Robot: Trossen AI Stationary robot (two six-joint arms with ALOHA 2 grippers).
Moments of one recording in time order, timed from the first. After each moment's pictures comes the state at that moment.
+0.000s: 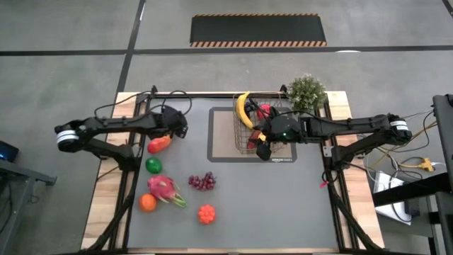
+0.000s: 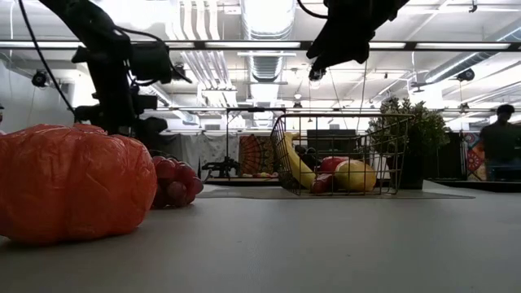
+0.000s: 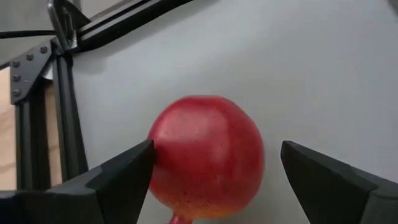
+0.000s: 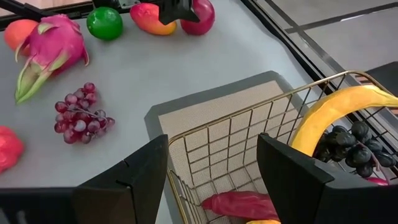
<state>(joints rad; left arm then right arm) 0.42 1.23 0.66 -0.65 -0.59 -0.67 -0.03 1.29 1.04 -0.38 0.22 0.18</state>
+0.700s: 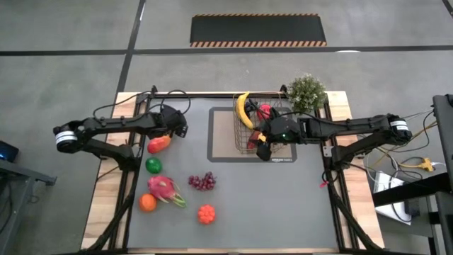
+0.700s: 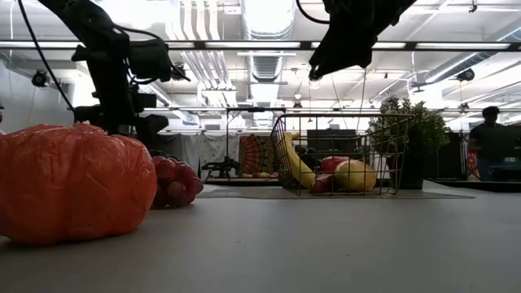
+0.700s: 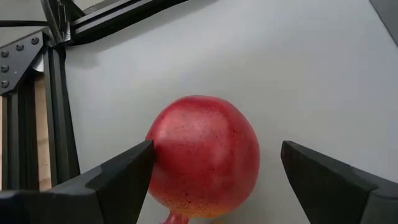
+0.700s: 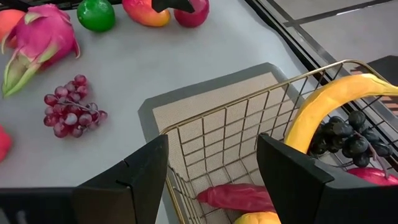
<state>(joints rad) 0.43 1.20 0.66 -0.64 -0.56 -0.70 -0.03 1.29 1.02 -0.38 0.24 0.19</state>
